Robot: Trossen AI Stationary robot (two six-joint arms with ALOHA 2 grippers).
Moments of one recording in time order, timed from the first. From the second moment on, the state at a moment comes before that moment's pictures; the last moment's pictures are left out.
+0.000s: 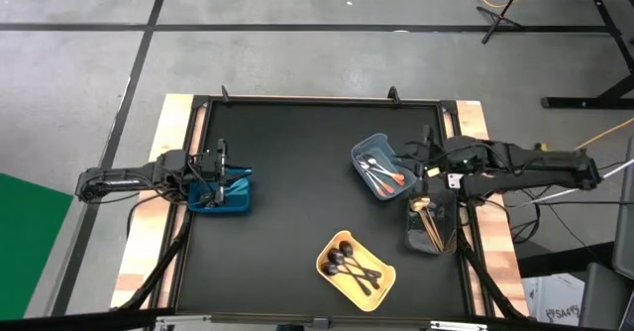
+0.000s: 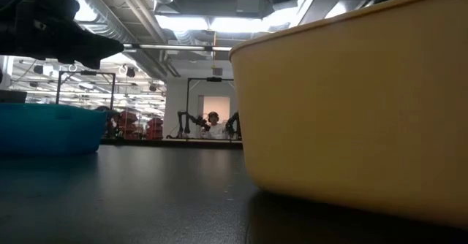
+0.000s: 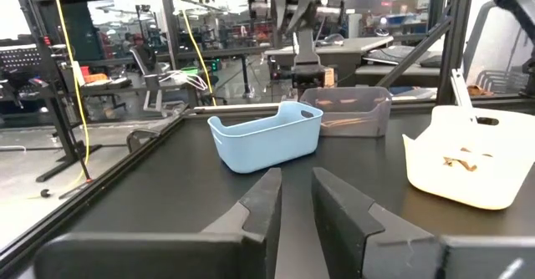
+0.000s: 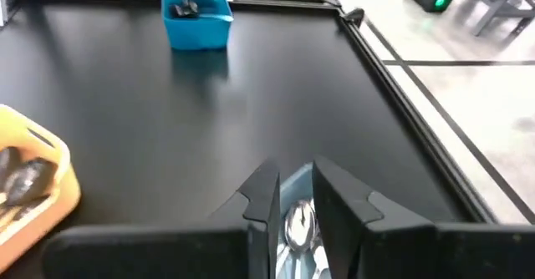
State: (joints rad) left arm 0.10 0.01 0.01 0.01 -0.01 0.06; right arm 0.01 0.68 0.71 -0.49 0.20 -0.05
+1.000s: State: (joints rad) left arm 0.10 0.01 0.01 0.01 -0.01 0.06; right arm -0.03 0.03 0.07 -0.14 0.20 -0.05
